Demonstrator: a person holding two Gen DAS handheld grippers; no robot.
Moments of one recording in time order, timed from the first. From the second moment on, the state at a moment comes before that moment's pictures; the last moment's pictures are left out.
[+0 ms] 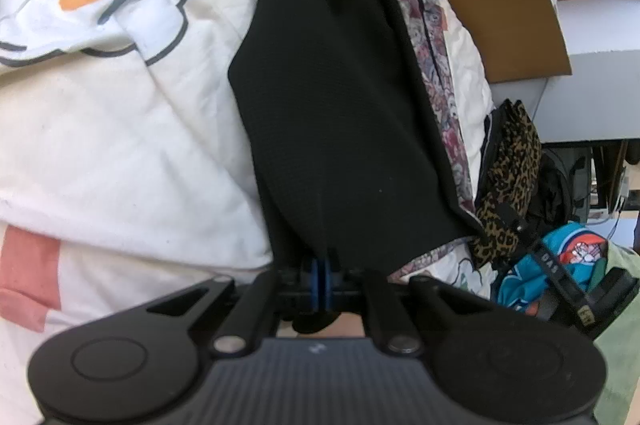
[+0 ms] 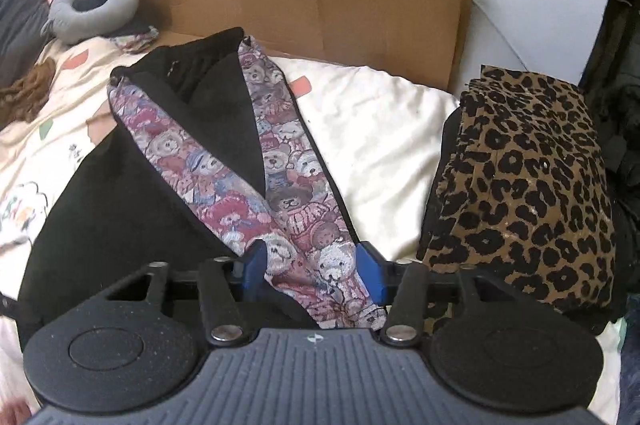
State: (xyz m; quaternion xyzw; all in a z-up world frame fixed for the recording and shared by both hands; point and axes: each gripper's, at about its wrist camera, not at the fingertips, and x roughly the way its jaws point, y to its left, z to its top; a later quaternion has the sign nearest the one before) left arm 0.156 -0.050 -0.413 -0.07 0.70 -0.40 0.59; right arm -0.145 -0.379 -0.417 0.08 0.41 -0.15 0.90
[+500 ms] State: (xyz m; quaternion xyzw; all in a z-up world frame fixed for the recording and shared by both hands) left arm 0.154 -0.049 -0.412 -0.08 0.70 -0.40 0.59; right arm -0.134 -0.343 -0.445 -0.07 0.47 -0.11 0.87
